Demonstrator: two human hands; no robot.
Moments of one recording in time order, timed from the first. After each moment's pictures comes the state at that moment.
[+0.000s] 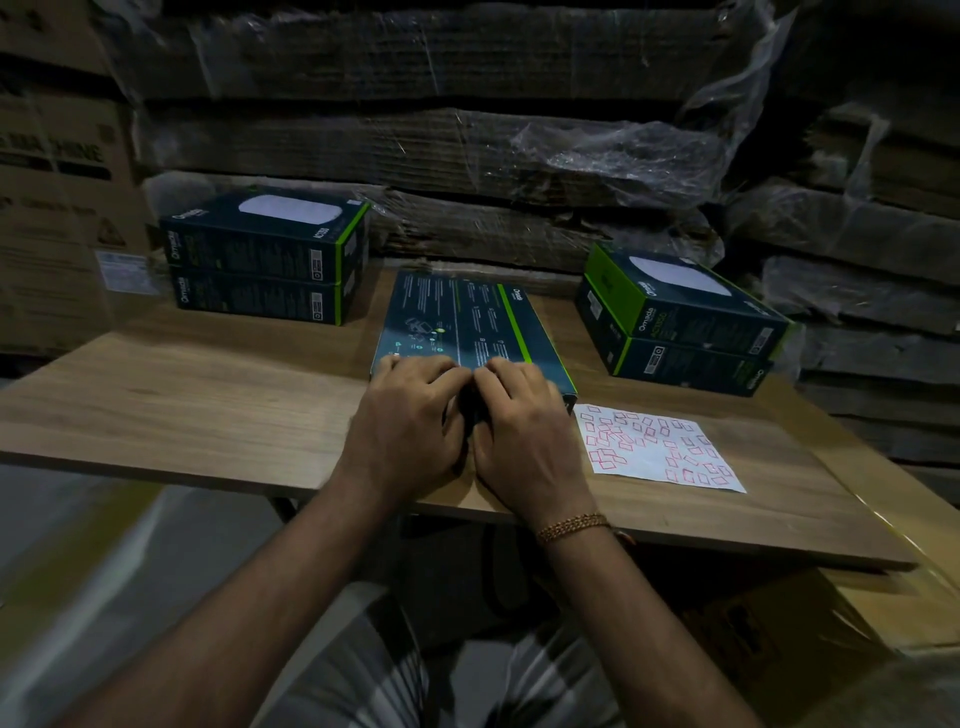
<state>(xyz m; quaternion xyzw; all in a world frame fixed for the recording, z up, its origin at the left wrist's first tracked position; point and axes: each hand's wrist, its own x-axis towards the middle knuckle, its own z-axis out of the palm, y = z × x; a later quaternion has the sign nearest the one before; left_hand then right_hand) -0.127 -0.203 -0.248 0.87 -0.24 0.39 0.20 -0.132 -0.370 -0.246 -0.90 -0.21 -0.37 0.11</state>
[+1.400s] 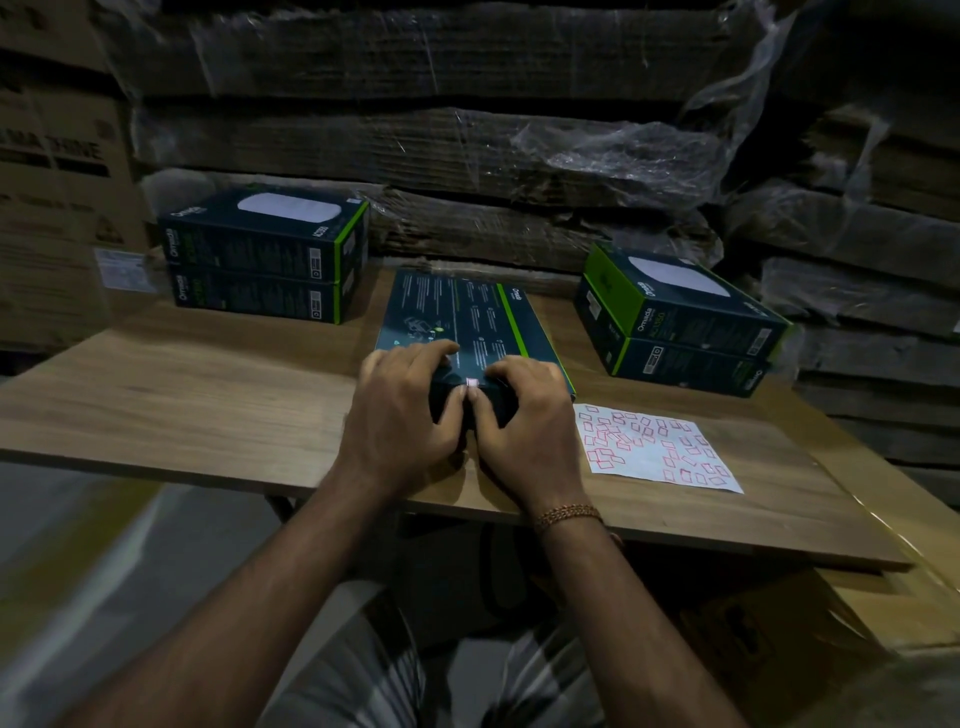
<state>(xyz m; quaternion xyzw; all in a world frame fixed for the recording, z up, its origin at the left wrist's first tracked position) -0.121 -0.203 -0.248 0.86 -0.17 0.38 0.29 -0.122 -0.373 -0.247 -0.86 -0.15 -0.38 0.29</state>
